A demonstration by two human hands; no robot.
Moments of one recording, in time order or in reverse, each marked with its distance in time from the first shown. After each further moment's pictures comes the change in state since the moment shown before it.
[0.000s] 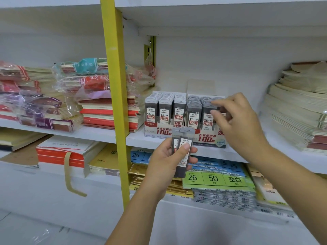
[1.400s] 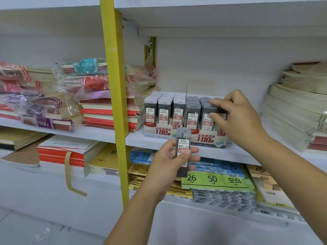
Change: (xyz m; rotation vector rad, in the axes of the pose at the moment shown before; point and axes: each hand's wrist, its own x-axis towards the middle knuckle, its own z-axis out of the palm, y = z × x) left_hand 0.000 -0.005 0.005 -0.023 -0.032 -0.042; right_hand 0.018 0.022 0.005 -0.170 -0.064 0.009
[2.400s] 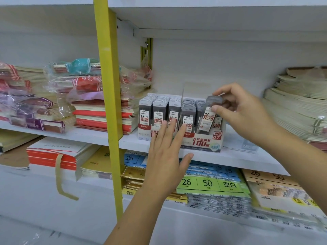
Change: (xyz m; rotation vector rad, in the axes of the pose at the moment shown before) left_hand 0.027 -0.016 0.001 1.315 0.231 0.521; right_hand 0.010 -0.001 -0.032 0.404 -0.083 -0.060
